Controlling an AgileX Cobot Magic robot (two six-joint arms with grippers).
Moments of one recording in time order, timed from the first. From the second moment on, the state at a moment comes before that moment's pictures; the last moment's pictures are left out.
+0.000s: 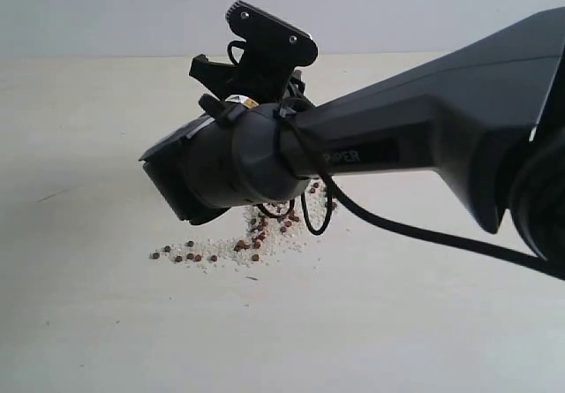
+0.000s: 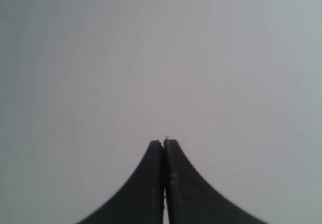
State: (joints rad) left arm 0.16 0.10 0.00 0.13 -0.55 -0.15; right arm 1.00 2.22 -1.47 1.66 -1.22 -0.66
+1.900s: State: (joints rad) left arm 0.16 0.10 0.00 0.13 -0.55 -0.15; right arm 1.12 2.02 -0.92 0.76 -0.91 0.15
